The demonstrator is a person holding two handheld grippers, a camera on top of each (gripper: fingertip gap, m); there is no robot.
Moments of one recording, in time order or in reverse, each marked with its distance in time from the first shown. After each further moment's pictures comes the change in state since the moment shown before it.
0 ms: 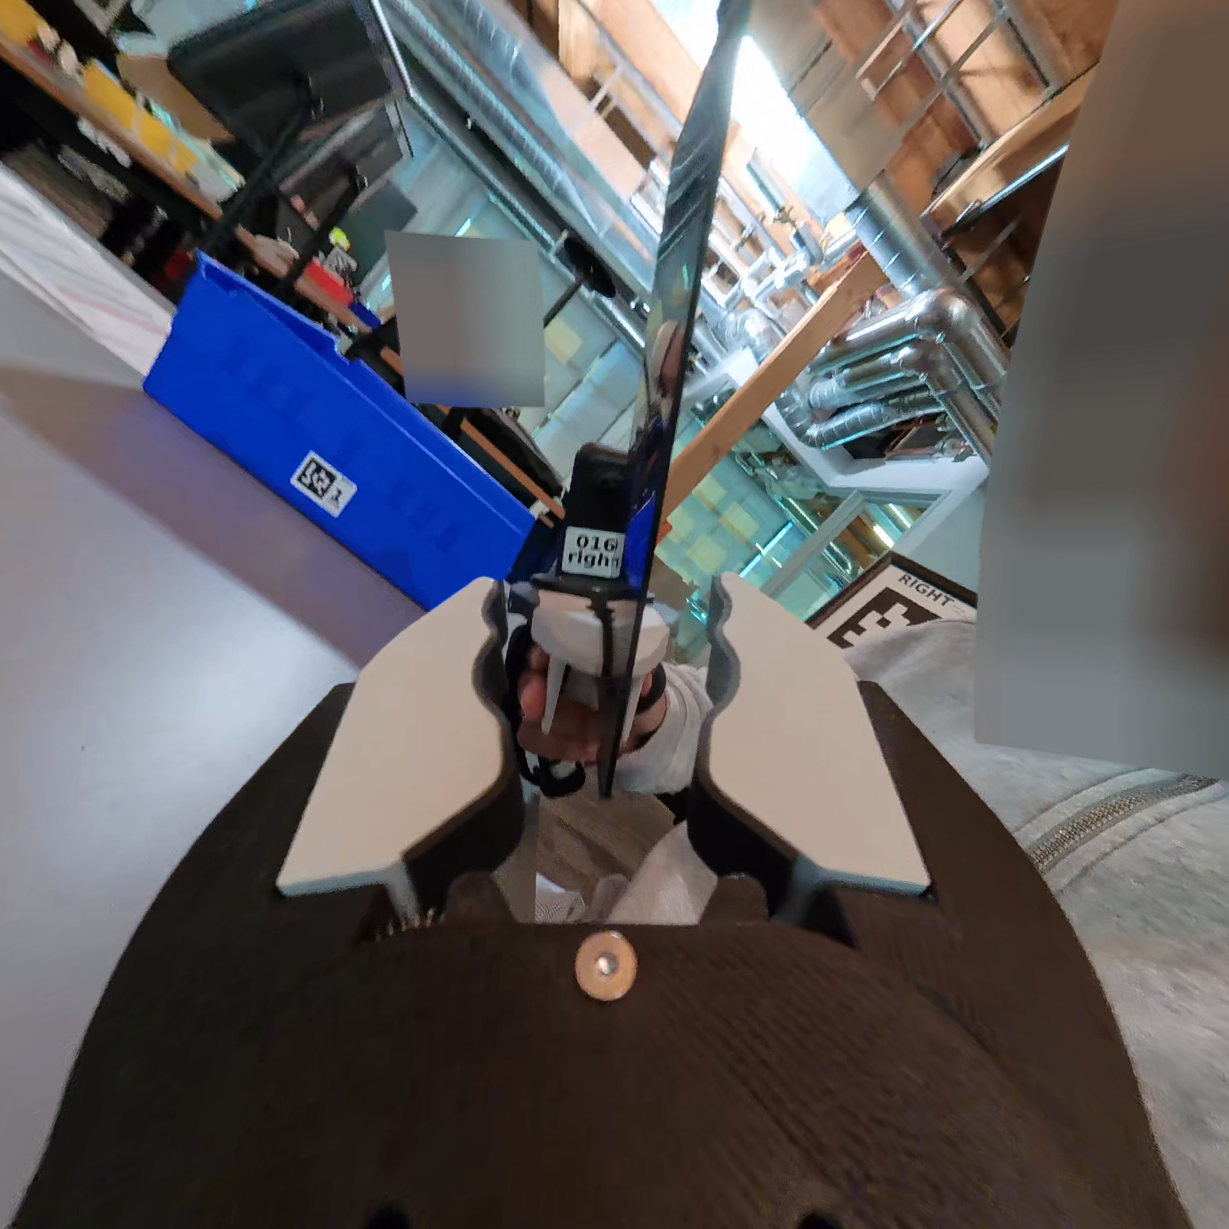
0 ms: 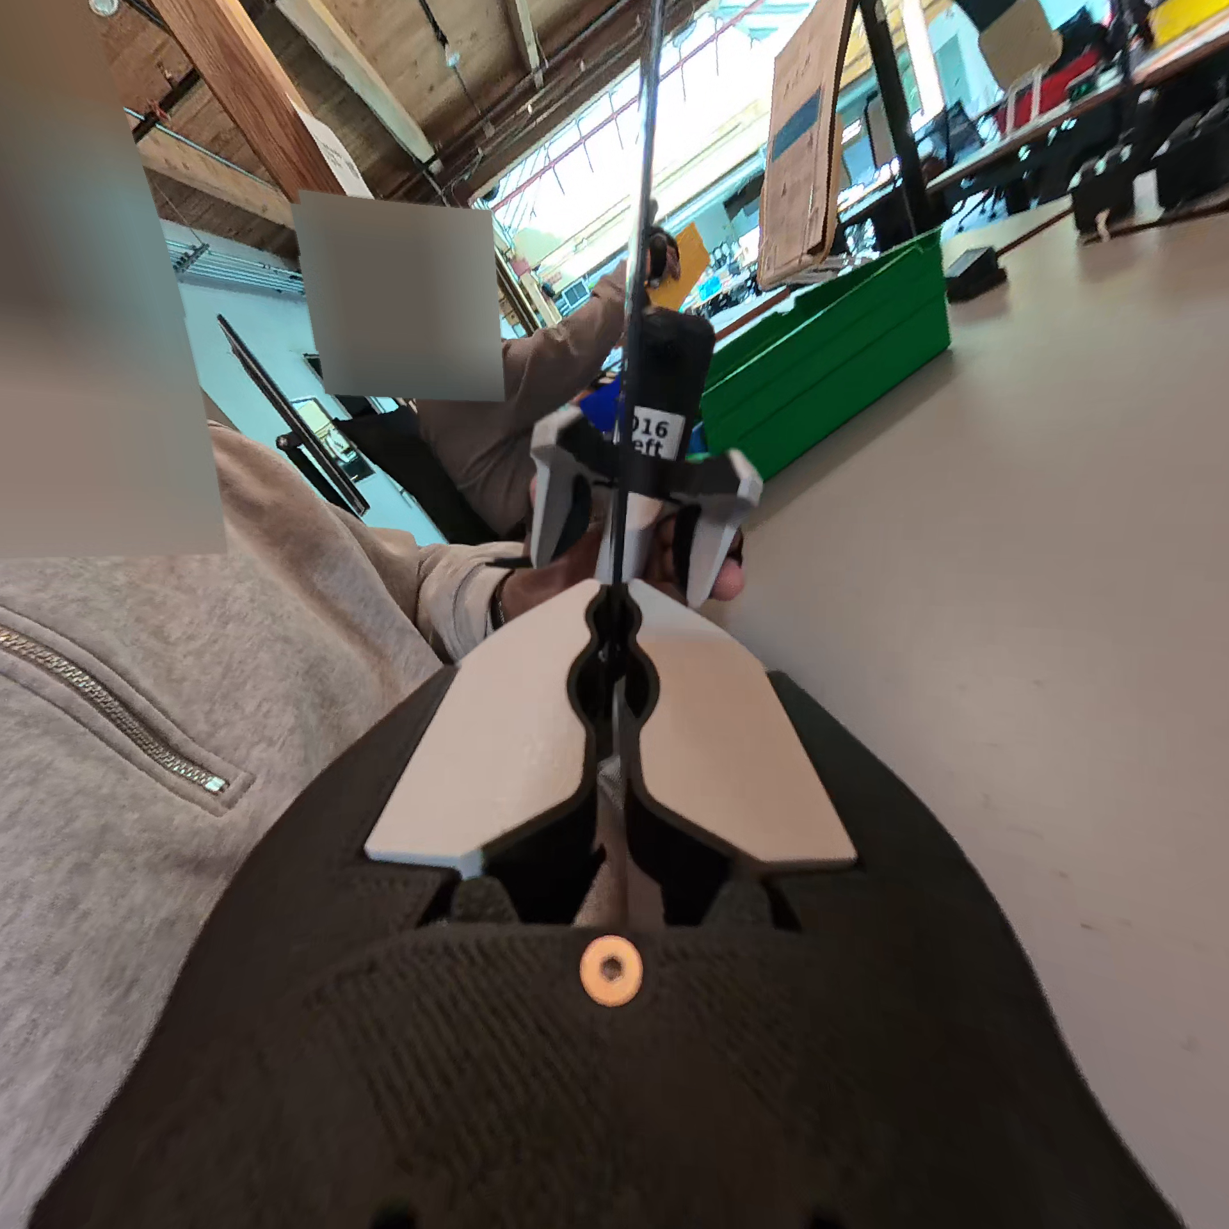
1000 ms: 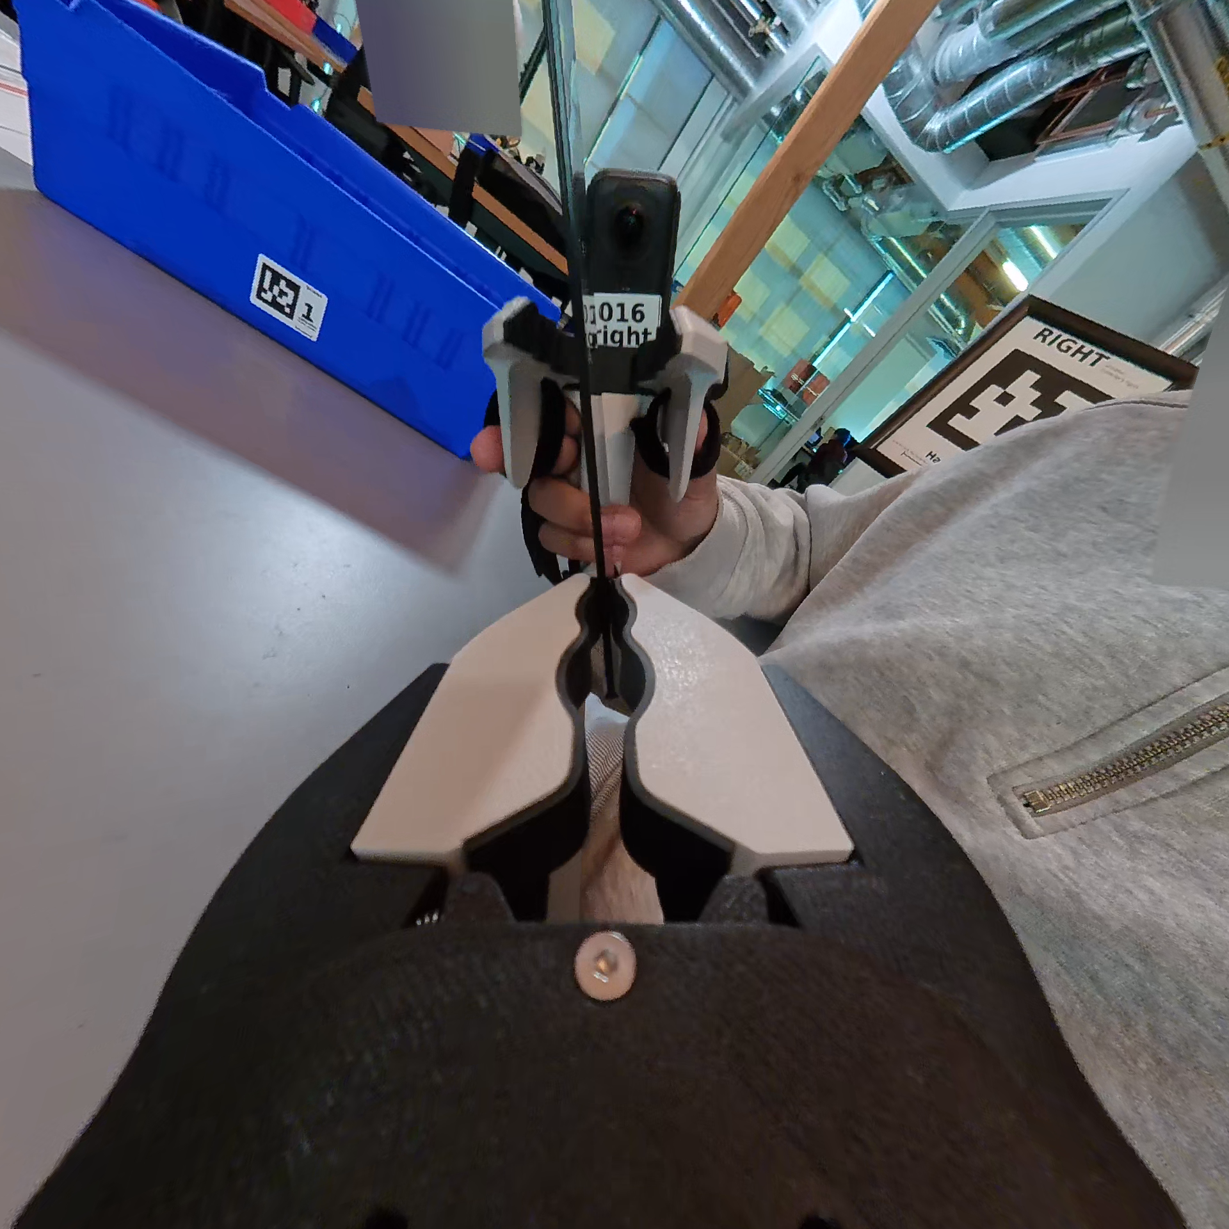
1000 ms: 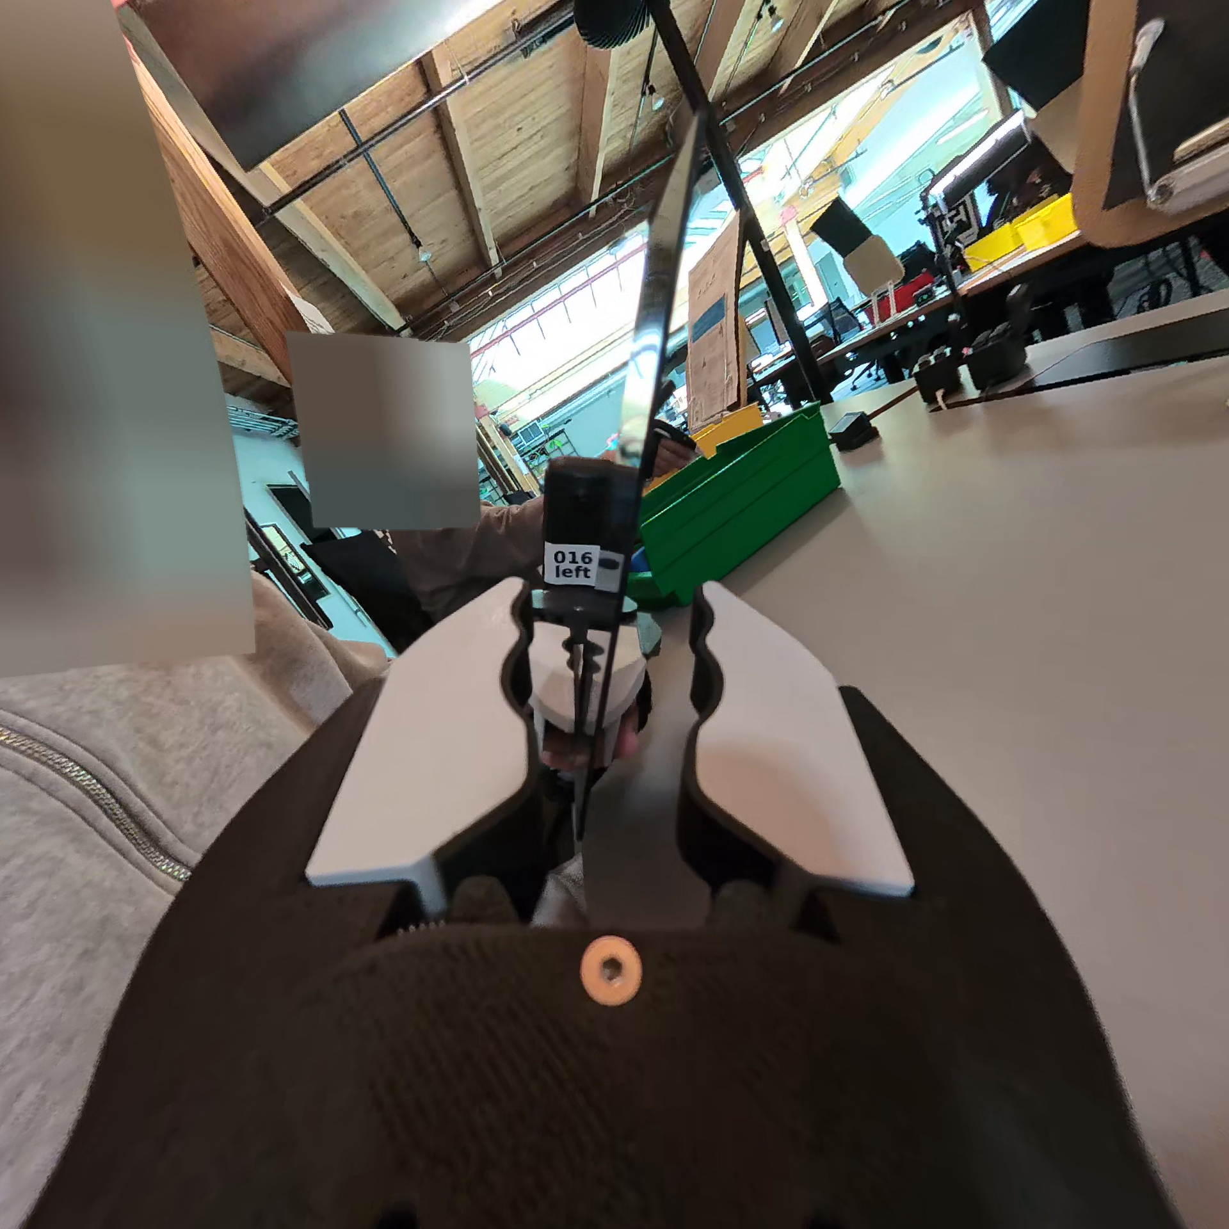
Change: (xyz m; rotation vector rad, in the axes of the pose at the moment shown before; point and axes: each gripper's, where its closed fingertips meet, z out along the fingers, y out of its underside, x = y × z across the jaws) left arm -0.007 0.062 0.011 -0.359 -0.070 0.137; right arm 0.013 -0.046 -0.033 0.222 0.087 -0.020
